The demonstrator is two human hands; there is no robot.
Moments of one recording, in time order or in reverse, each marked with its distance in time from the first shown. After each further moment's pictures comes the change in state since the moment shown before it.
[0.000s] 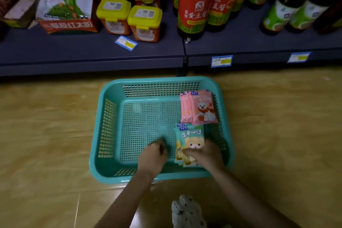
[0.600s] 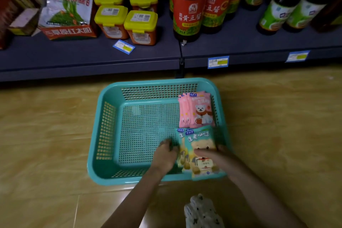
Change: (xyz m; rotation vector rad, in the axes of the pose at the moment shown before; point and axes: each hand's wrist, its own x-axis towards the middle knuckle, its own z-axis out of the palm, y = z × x) left_hand 0.007 0.034 0.017 -0.342 -0.137 -0.138; right_hand -0.033 -0.015 -0.054 0.254 -0.280 0.085
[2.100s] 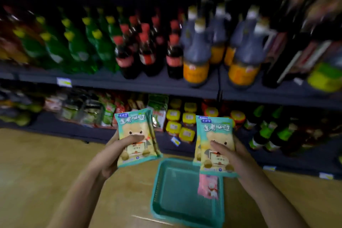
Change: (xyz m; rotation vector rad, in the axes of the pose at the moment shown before) left_hand -0.356 0.285 -0.424 -0.877 0.165 0.122; right_hand -0.377 -0.386 -0.029 0.261 -0.033 -0.516
